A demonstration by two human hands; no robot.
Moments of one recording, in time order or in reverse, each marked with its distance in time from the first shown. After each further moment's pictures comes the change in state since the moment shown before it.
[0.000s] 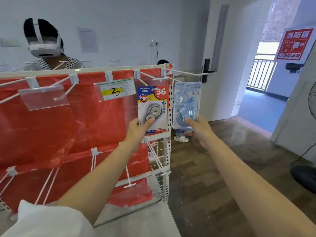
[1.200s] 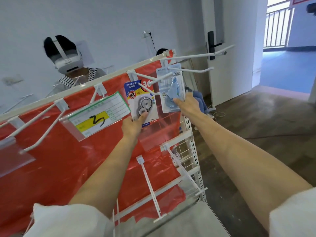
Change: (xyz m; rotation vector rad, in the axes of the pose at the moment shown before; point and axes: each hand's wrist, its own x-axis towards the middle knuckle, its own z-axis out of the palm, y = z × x) left_hand 0.135 -0.012 -0.031 0.239 0.134 -0.082; right_hand 0.128 -0.011 0.085 -0.195 0.161 -0.080
